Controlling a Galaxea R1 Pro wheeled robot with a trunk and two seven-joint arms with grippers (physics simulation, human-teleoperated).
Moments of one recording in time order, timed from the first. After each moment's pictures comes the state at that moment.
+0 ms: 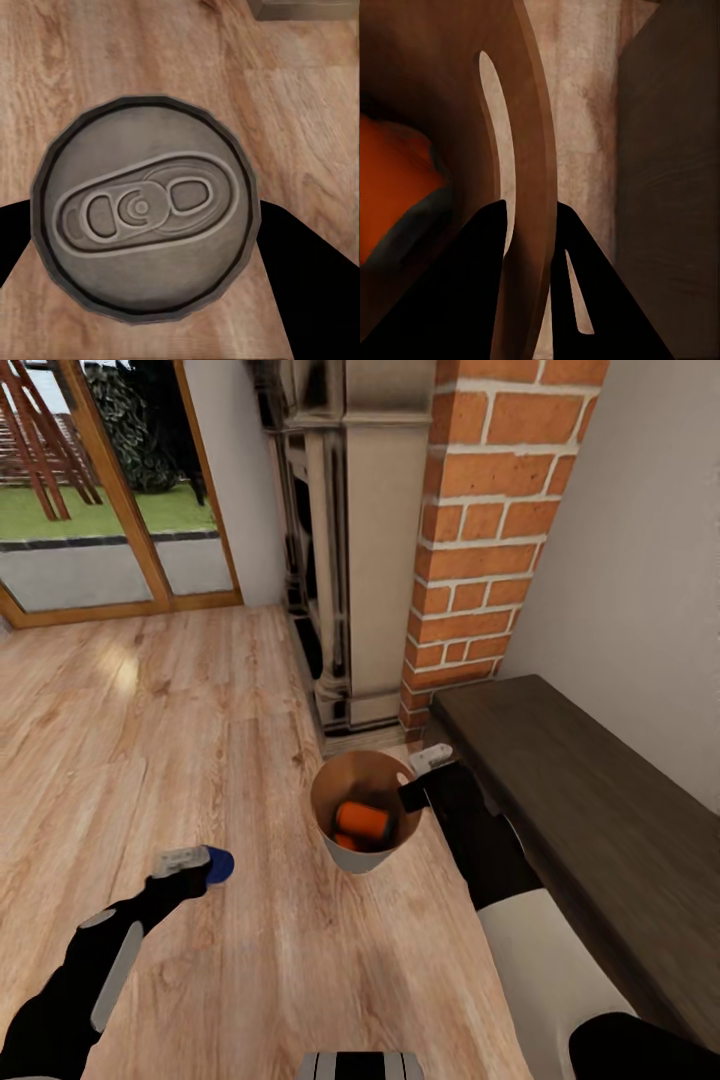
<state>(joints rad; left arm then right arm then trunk) -0.39 0.16 0.17 -1.20 0.19 0.41 -0.23 -0.87 0.17 0.18 -1.16 0.44 1.05 0.24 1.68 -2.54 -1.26</state>
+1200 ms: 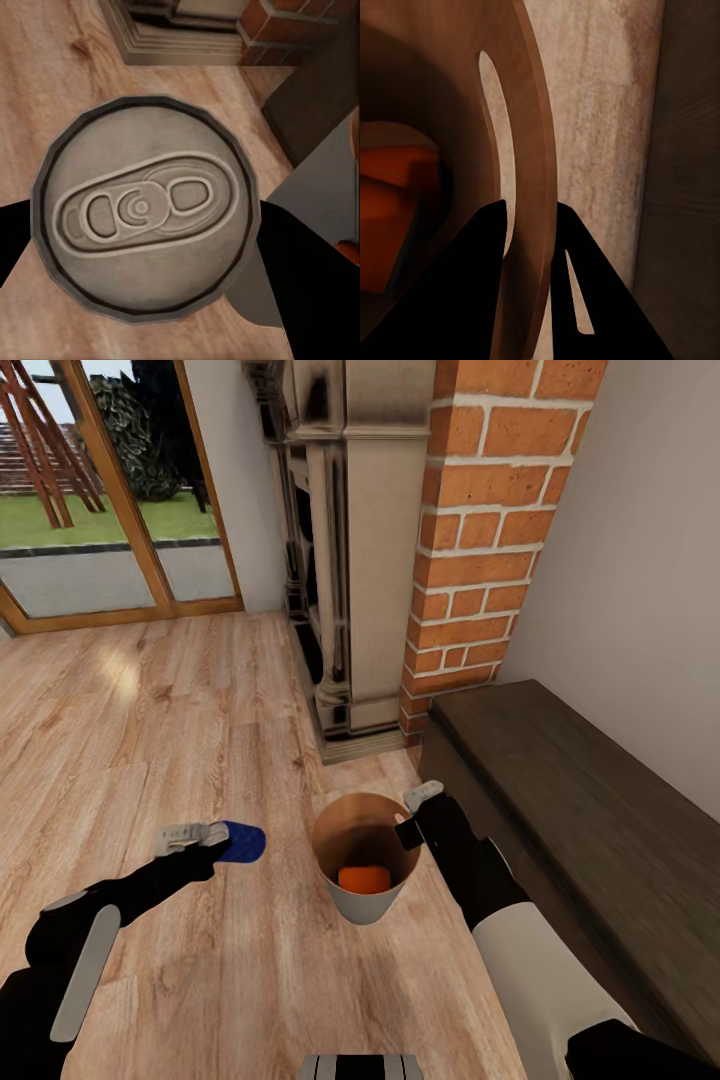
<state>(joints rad) -0.33 0.16 0.17 -1.59 0.33 0.72 -0.38 -0.84 0.17 0.20 -0.98 0.44 1.00 0.23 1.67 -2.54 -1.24</state>
